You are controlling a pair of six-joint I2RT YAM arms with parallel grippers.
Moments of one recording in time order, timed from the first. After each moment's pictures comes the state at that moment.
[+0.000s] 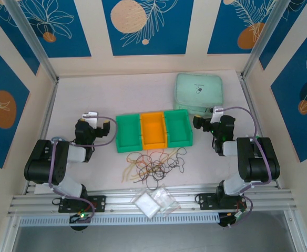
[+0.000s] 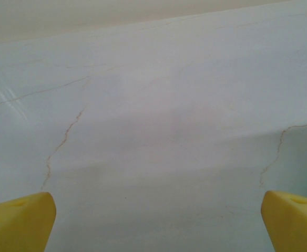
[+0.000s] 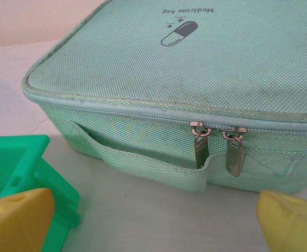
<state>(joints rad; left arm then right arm) -0.08 1.57 0.36 0.85 -0.02 0.06 -0.03 1.55 0.41 0.78 -0.26 0.09</state>
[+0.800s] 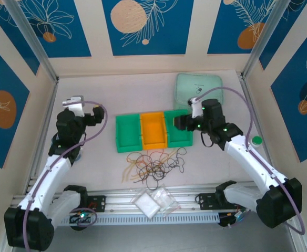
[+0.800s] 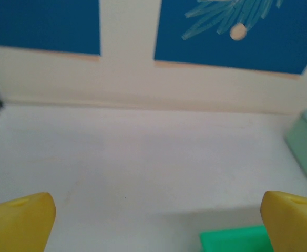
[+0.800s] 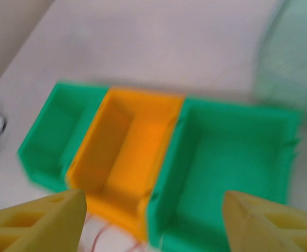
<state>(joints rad) -0.14 0.89 0.64 -0.01 0.01 -0.18 0.43 1.10 0.91 -0.49 -0.26 0.25</state>
